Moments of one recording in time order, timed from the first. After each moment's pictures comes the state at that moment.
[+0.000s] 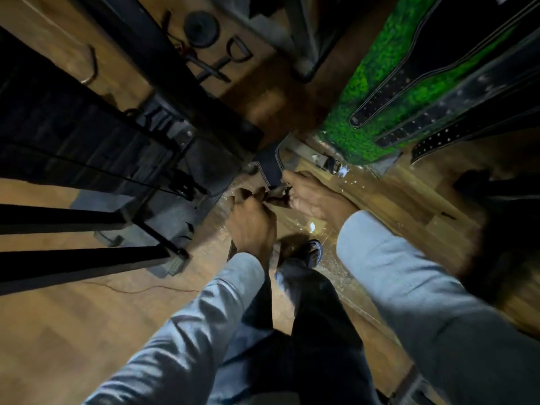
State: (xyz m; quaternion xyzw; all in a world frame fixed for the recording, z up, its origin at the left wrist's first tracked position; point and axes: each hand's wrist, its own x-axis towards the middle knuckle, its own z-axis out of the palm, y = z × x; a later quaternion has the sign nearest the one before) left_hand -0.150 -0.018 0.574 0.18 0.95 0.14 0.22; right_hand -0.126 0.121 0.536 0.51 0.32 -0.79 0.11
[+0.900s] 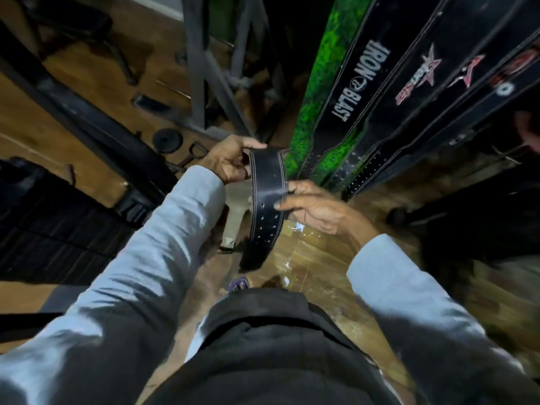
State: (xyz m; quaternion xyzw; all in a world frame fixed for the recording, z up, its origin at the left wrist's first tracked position) left_hand -0.289 0.094 0.777 0.09 0.54 0.53 0.64; right_hand -0.065 0.147 0.788 0.29 0.53 -0.80 0.01
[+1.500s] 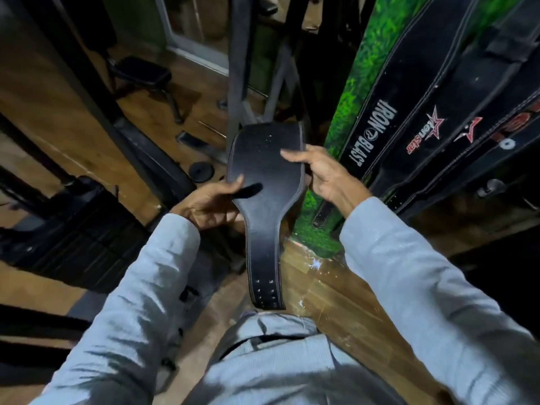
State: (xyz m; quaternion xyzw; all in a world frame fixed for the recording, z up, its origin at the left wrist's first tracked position) left_hand -0.290 0.003 0.832 0.14 0.45 0.60 0.65; right_hand -0.146 0.200 0.863 0.34 0.54 -0.76 -0.13
